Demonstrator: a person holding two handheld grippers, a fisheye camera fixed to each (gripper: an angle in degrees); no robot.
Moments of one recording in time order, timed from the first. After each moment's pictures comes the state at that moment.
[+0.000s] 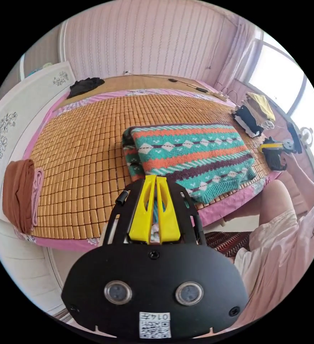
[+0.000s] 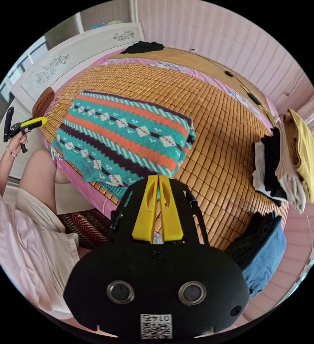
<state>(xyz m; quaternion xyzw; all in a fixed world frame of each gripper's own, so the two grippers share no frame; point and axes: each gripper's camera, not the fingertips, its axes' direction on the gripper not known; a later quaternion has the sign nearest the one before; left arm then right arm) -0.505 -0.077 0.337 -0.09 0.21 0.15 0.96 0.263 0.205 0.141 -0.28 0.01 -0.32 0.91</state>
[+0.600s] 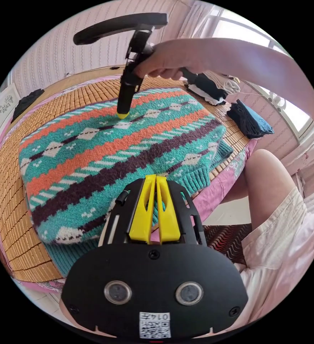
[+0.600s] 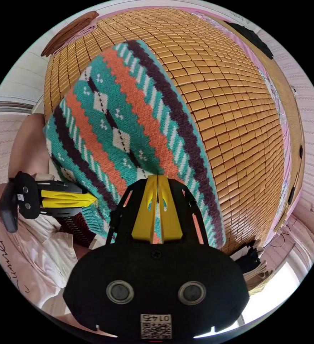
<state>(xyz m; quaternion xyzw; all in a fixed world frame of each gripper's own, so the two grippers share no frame) -0.312 0.048 0.404 -0.11 0.29 0.26 0.91 -0.042 0.224 0.396 -0.44 0.02 -0.53 0.72</state>
